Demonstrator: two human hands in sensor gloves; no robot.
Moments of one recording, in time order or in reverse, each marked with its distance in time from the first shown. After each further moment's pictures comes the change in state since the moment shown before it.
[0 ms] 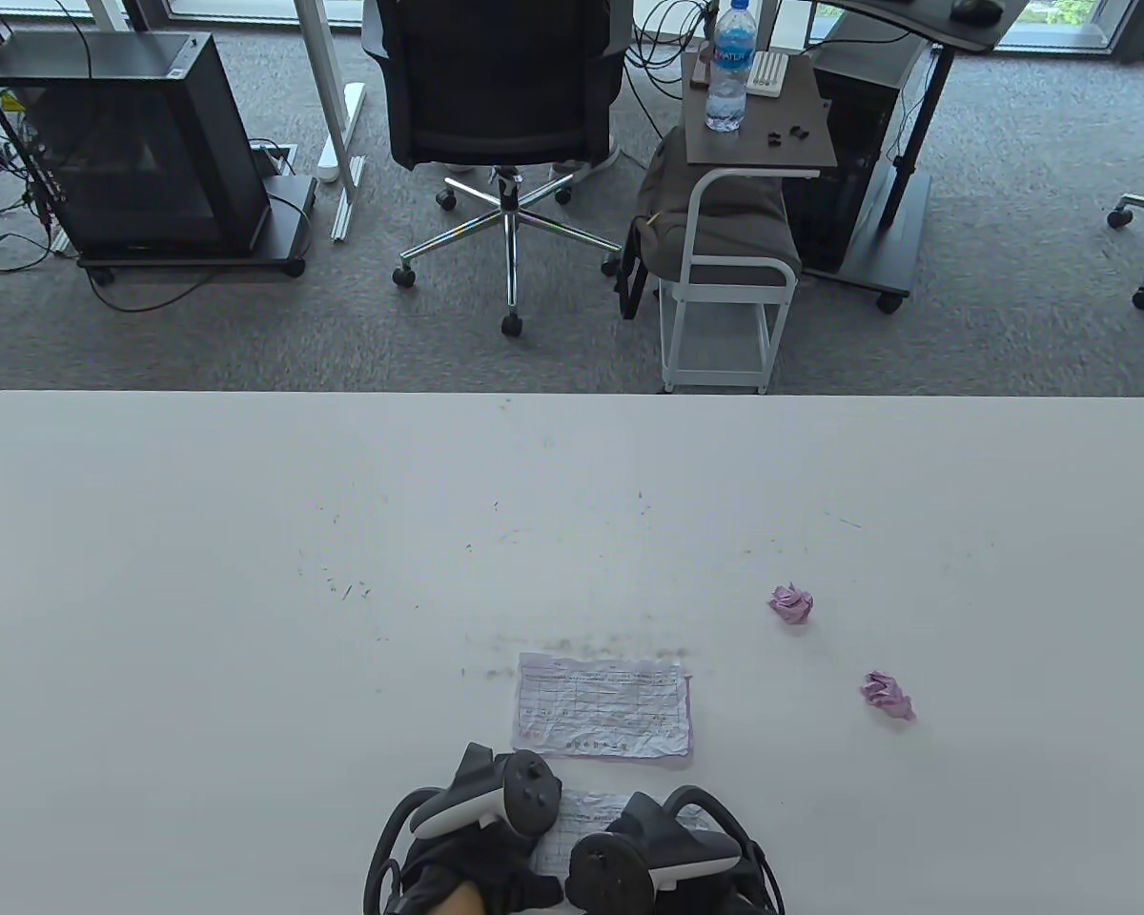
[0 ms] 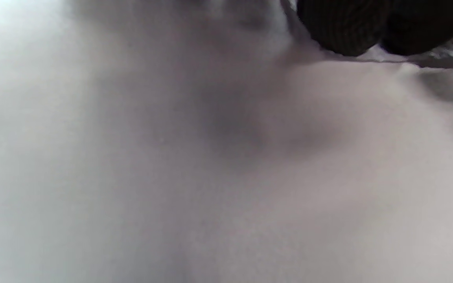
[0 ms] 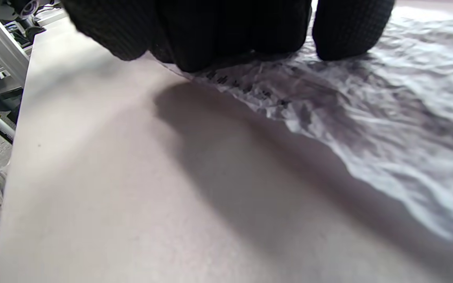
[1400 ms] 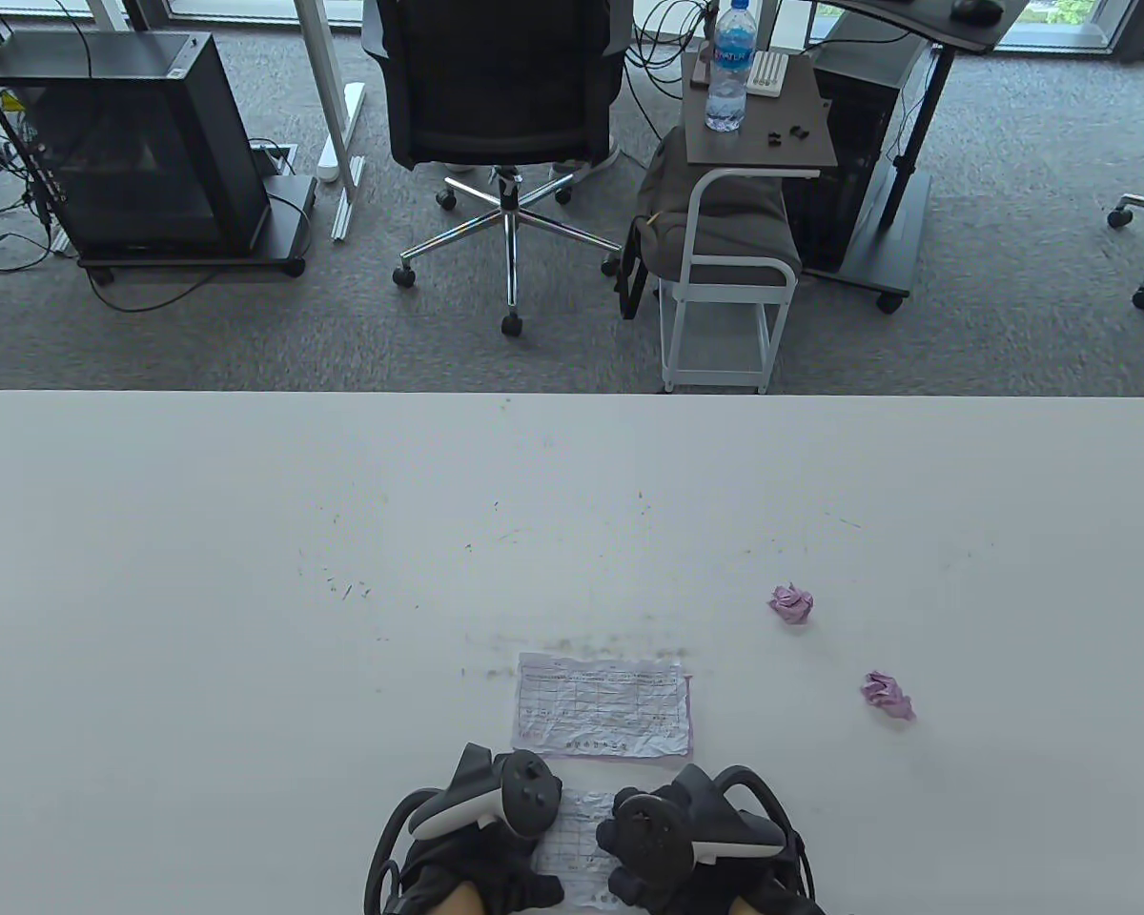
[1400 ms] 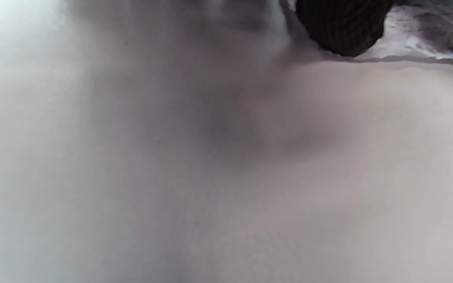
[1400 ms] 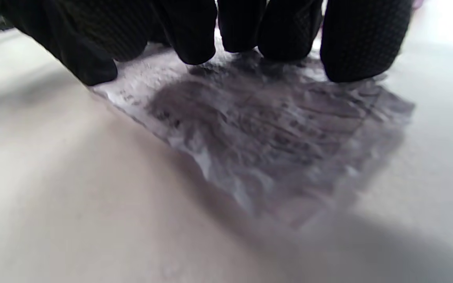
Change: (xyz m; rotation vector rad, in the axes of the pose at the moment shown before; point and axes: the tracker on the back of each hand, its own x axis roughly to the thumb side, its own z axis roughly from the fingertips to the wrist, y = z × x) left_hand -0.001 -0.001 -0.001 0.006 -0.007 0.012; right_hand -0.035 0.000 0.013 -0.046 0.169 -0.007
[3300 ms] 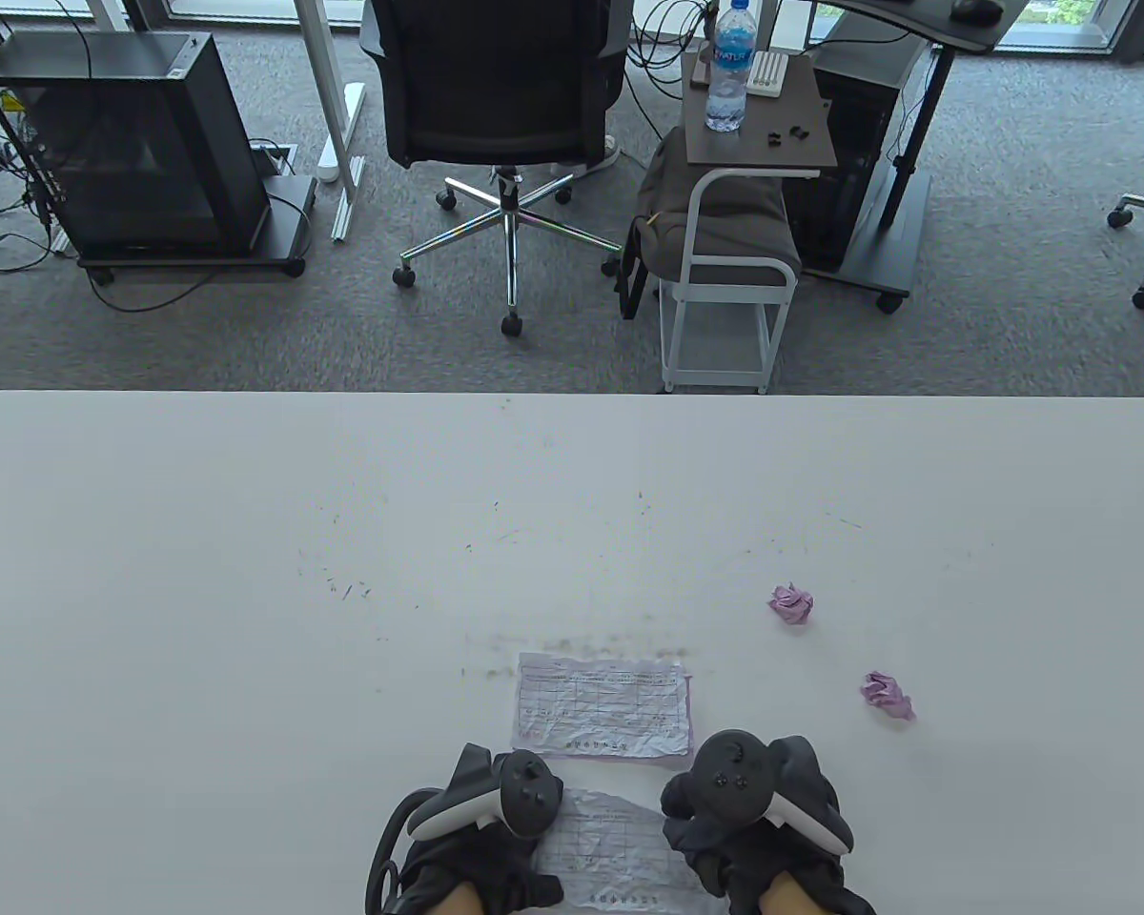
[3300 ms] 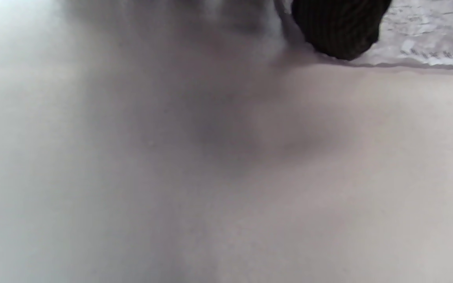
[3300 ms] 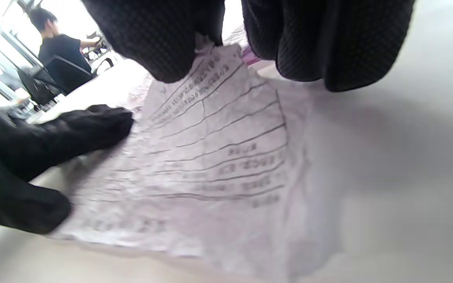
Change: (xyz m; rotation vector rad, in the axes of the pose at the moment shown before) left_hand 0.000 0.000 -0.001 0.016 -0.013 0.003; right_hand -0.060 -0.009 0.032 -0.214 0.280 -0.587
